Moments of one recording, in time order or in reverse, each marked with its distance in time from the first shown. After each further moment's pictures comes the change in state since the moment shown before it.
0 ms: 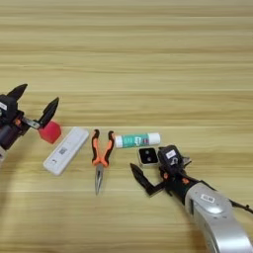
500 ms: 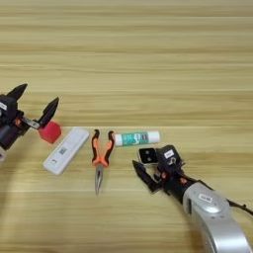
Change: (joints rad) left arm 0.000 0.000 0.002 0.000 0.000 0.000 -0.001; right arm -0.006 0.007 0.009 0.019 -0.004 -0.024 0.001
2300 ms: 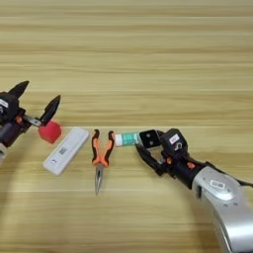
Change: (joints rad) left arm -0.019 -0.007 -0.011 0.003 0.000 -0.004 -0.012; right arm -0.041 -0.087 -0.051 -0.157 0.032 0.018 0.095
